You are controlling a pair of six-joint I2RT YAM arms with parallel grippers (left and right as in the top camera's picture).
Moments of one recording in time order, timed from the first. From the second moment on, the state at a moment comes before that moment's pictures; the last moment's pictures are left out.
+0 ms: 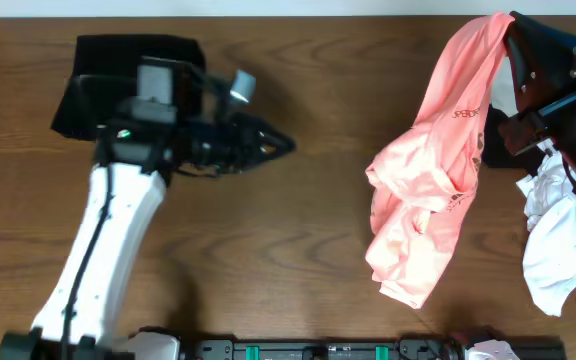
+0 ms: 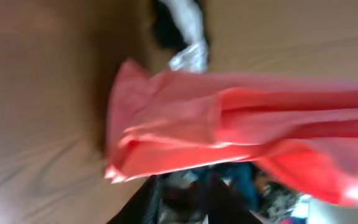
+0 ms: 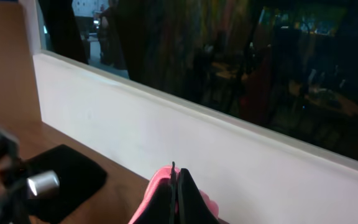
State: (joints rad) left arm -0.21 1.46 1.34 -0.89 0.99 -0.44; right arm 0.22 1.14 1.88 -0.73 -0.24 -0.11
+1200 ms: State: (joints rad) left arm -0.51 1.83 1.33 -0.42 1.04 -0.45; right arm 0.22 1.21 1.88 -0.76 -0.23 -0.14
